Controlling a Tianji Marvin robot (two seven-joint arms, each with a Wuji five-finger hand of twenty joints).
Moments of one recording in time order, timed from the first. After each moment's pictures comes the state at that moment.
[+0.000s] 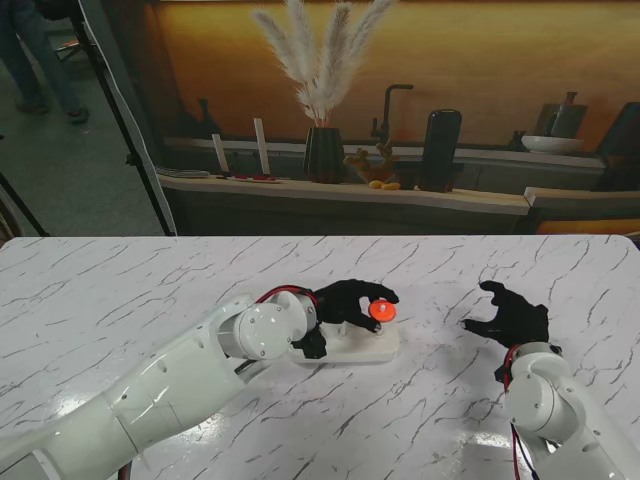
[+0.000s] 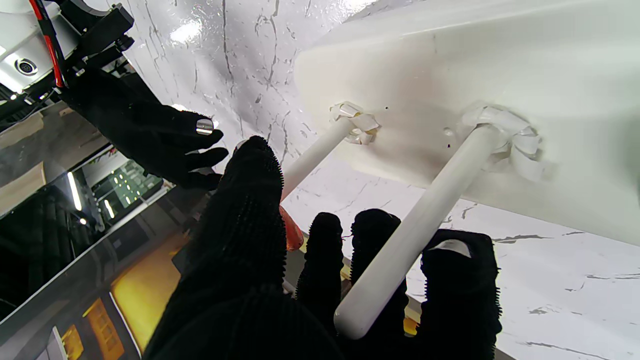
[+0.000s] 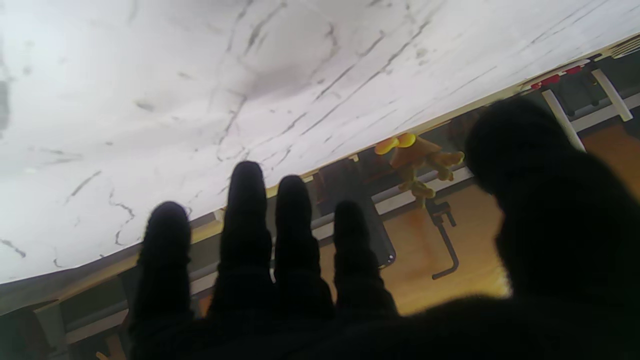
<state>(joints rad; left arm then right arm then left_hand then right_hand) 1.00 -1.21 -0.58 -1.31 0.17 0.07 -0.19 -1.63 -1.13 1.42 -1.43 -0.70 0.19 -0.21 1.22 -0.25 -0.01 0.02 0.42 0.04 0.27 0.53 0.39 0.21 0.45 0.90 0.52 0.27 1.10 1.42 0.45 0.50 1.46 1.24 0.28 -0.71 0.93 -0.13 0.27 -0.04 0.49 0.30 0.52 0.04 0.59 0.39 0.59 0.02 0.53 0.48 0.06 0.28 1.14 0.75</state>
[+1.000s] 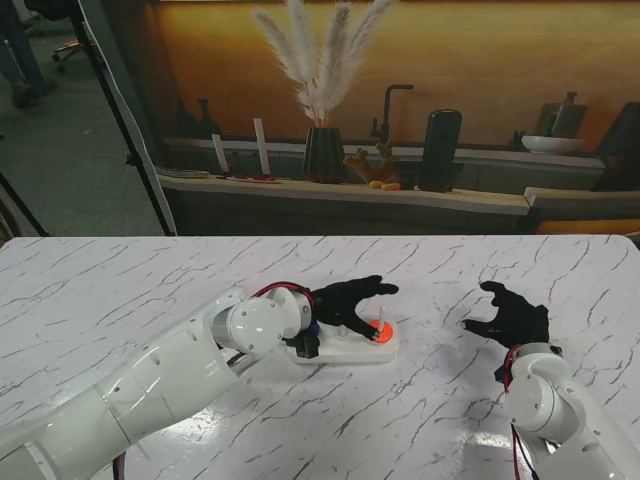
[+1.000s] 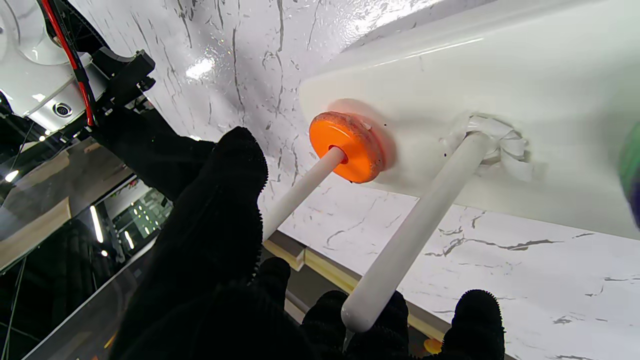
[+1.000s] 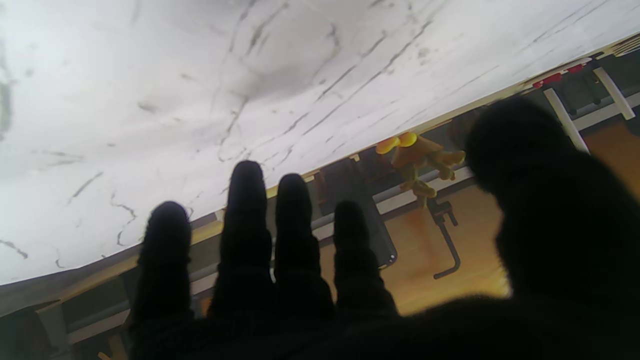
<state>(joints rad) 0.97 -1.18 -0.57 -1.31 0.17 0.00 -0.28 -1.63 -1.13 1.42 -1.42 -0.69 0.19 -0.21 1.08 -0.39 0.18 0.03 0.24 0.19 0.02 0.30 0.10 0.28 -0.01 0.07 0.05 0.28 0.02 0.22 -0.13 0.50 0.19 0.52 0.28 -0.71 0.93 -0.13 0.27 -0.04 0.49 0.30 0.53 0.04 0.60 0.39 0.59 0.02 0.54 0.48 0.06 0.28 1.15 0.75</state>
